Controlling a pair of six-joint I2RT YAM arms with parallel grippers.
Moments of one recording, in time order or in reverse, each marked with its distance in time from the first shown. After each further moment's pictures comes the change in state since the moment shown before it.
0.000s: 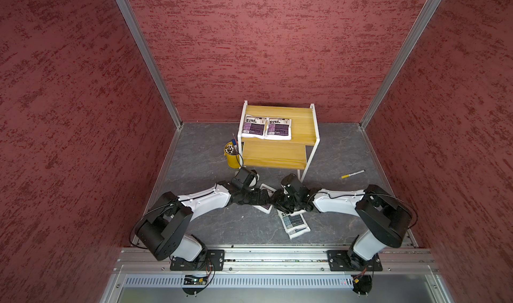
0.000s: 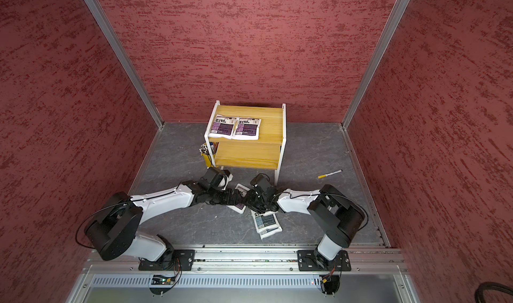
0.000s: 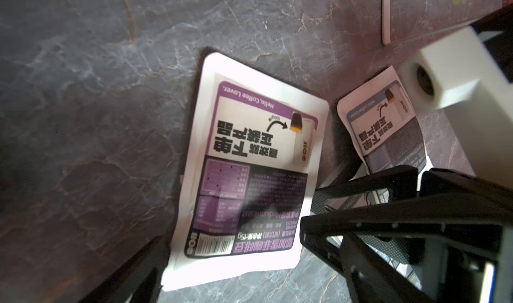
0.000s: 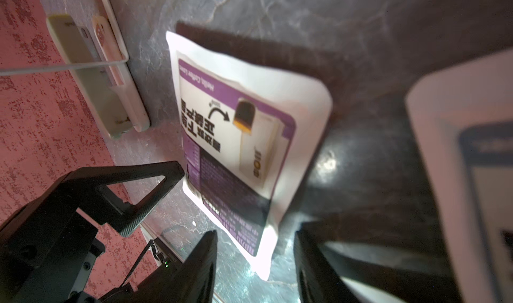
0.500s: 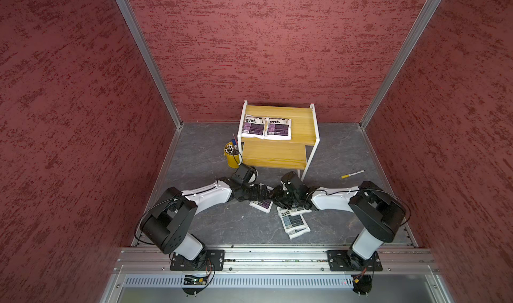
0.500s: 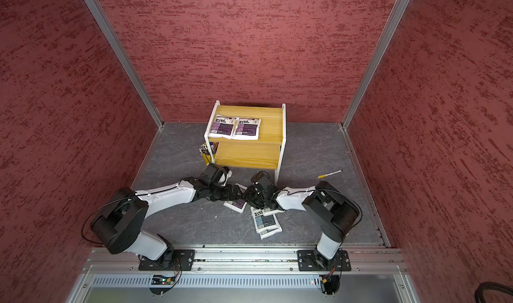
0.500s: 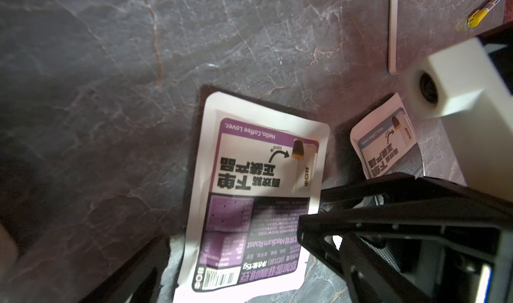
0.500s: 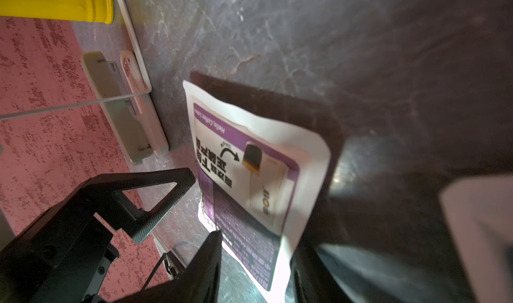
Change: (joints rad) left arm 0.037 0.053 0.037 0.010 0.011 0.002; right arm -0.027 0.063 0.007 0.129 -0.017 0.018
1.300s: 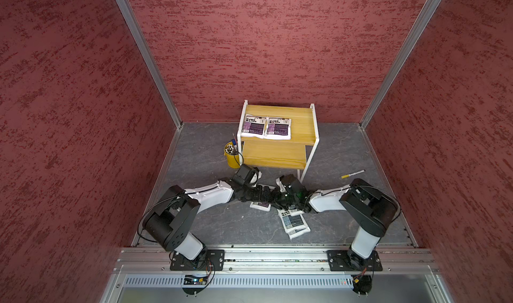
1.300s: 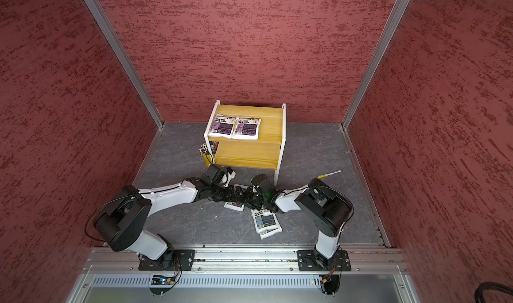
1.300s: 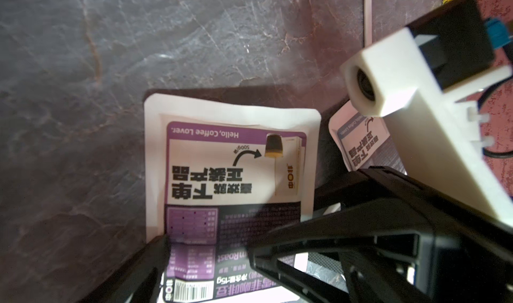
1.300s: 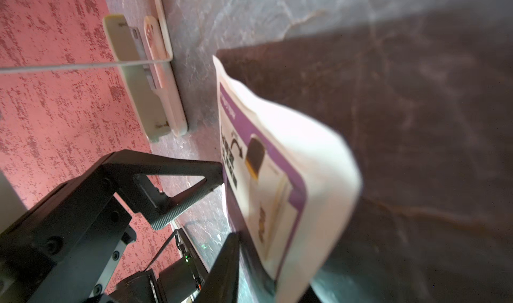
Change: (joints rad) left arm -0.014 0.011 -0.013 0.052 0.076 0.003; right arm 0.008 0.053 -0.051 0.204 -0.093 -0.020
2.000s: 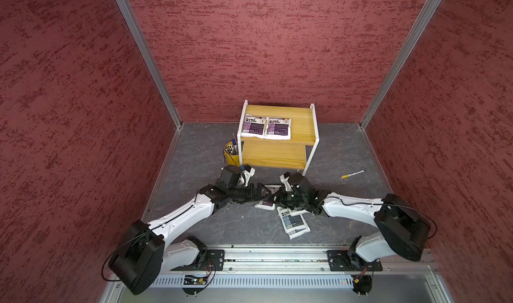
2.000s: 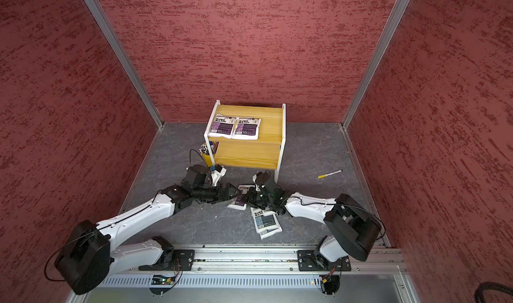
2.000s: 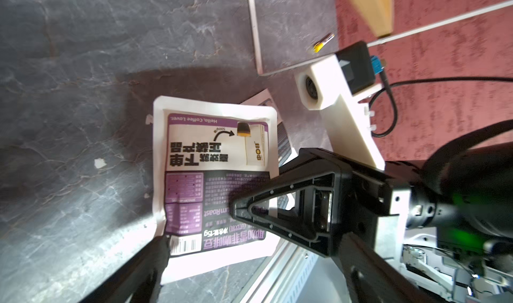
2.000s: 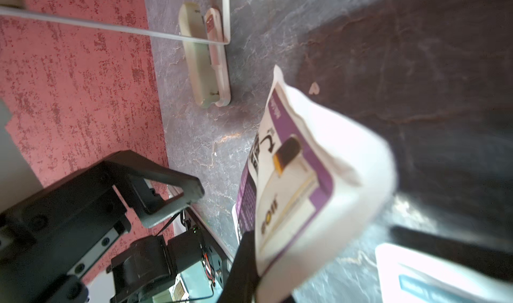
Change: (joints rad) left arm 0.063 -0.385 -0.117 0.016 0.184 -0.170; right arm 0.022 -0.317 -0.024 -0.252 0.052 -0.108
